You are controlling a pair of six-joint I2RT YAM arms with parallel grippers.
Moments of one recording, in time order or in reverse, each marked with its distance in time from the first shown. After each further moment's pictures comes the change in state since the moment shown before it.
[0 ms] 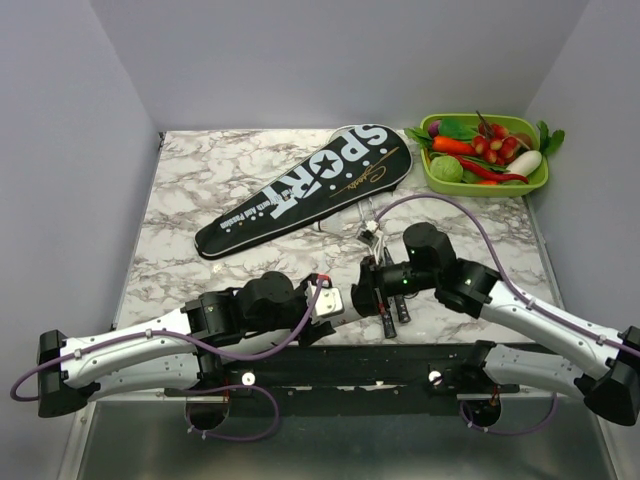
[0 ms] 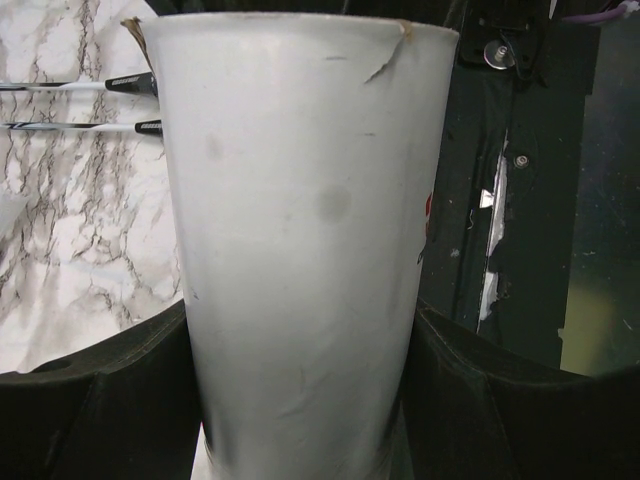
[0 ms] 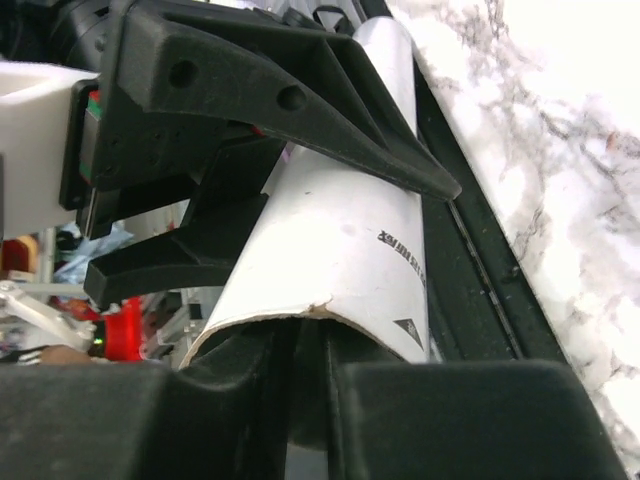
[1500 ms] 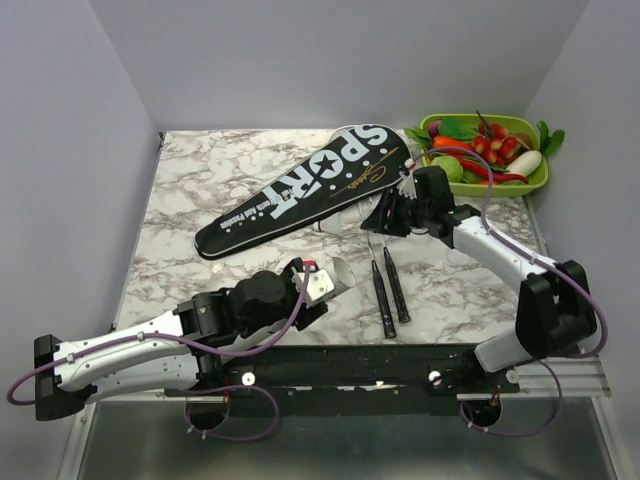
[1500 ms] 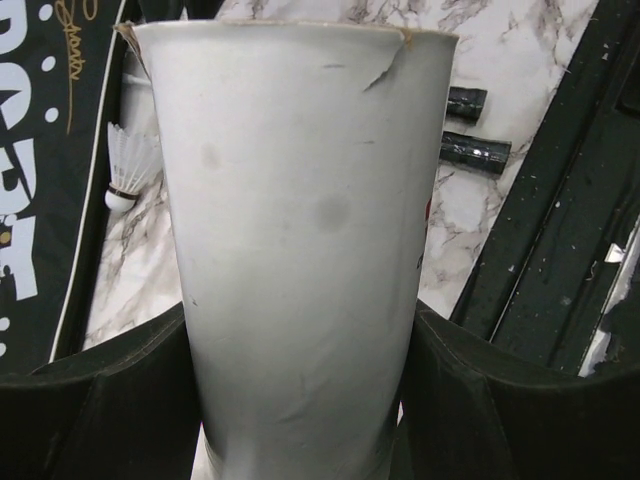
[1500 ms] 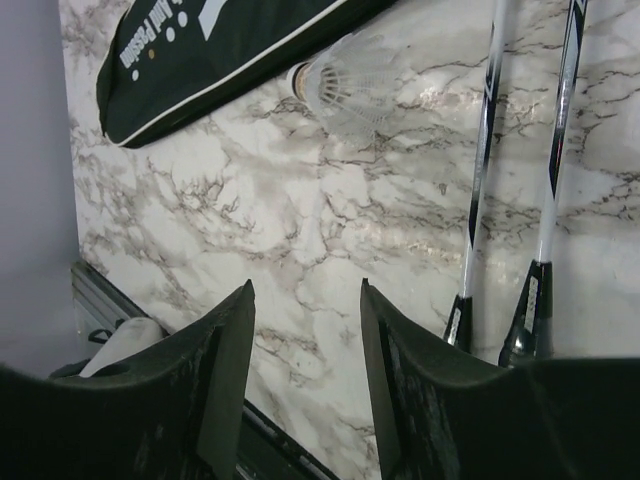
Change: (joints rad) left arm -0.002 -0.040 0.000 0.004 -0.265 -0.017; right arm -0.491 0.410 0.194 -0.013 0.319 -0.016
